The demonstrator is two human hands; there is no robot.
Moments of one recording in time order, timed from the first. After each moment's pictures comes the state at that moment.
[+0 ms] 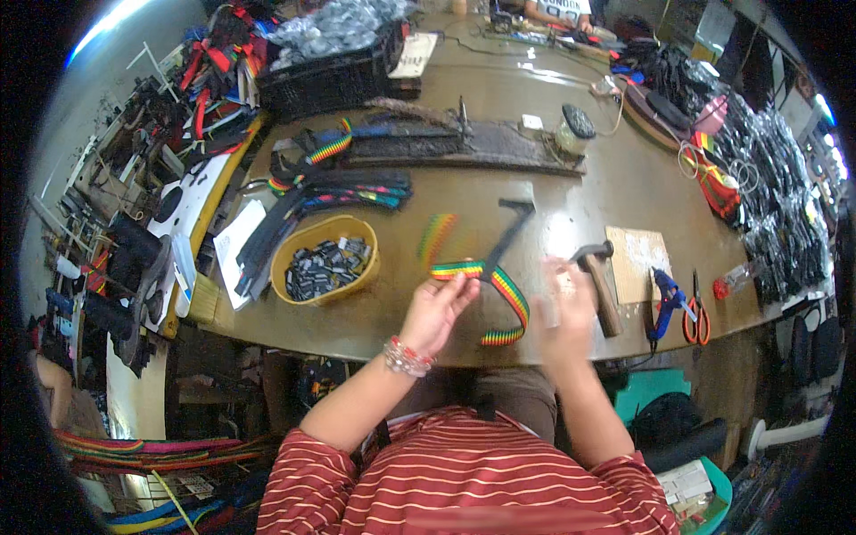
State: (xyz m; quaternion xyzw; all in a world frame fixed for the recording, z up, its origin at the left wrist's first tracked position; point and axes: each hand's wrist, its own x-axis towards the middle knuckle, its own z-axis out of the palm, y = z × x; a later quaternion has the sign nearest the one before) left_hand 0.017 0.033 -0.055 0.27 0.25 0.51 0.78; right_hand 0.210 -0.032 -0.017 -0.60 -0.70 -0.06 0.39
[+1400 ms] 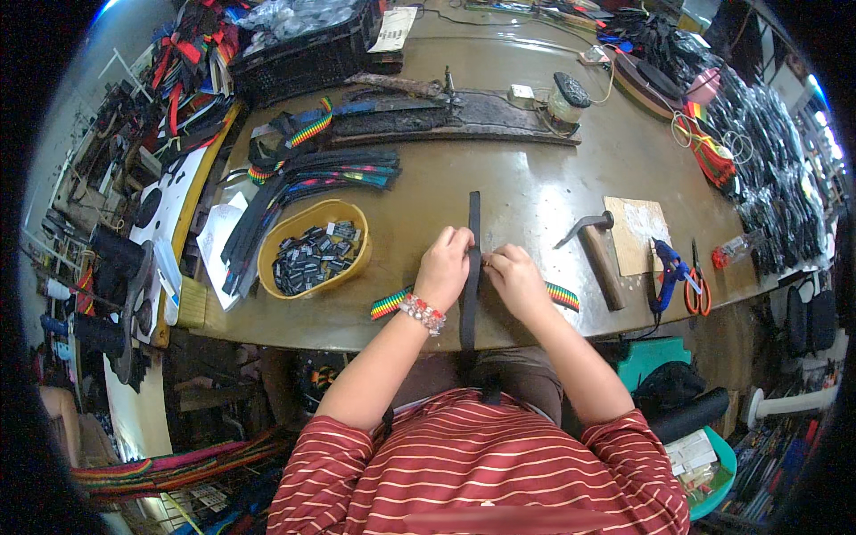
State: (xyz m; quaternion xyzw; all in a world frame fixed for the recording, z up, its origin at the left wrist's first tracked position) left_hand 0.032 0.077 -0.080 0.77 0.44 0.39 0.25; right_hand 0.179 0.022 -0.054 -0.57 -0.76 0.06 0.31
